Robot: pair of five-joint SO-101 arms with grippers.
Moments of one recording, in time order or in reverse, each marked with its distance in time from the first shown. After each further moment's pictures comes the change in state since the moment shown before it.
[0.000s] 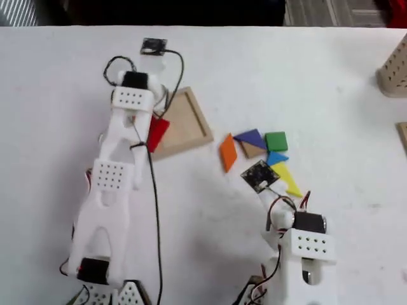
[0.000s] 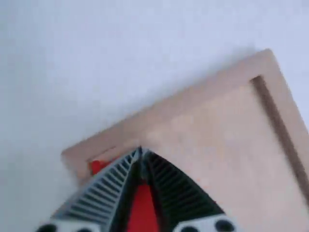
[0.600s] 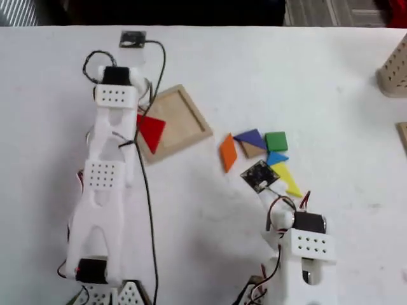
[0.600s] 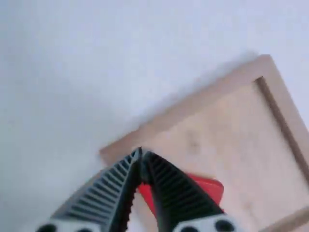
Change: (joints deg) left arm -4.0 0.0 -9.4 7.6 0.0; right arm 0.0 0.0 0.0 0.0 0.0
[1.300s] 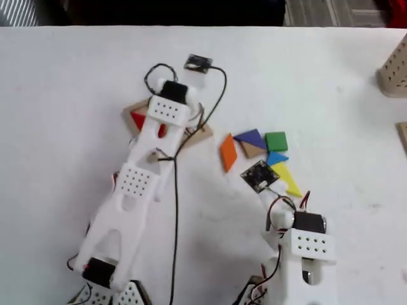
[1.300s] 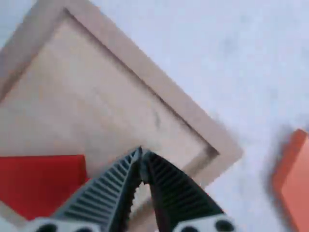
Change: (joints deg) left arm 16.4 5.6 -1.9 5.2 0.0; right arm -0.1 0.0 0.0 0.0 0.0
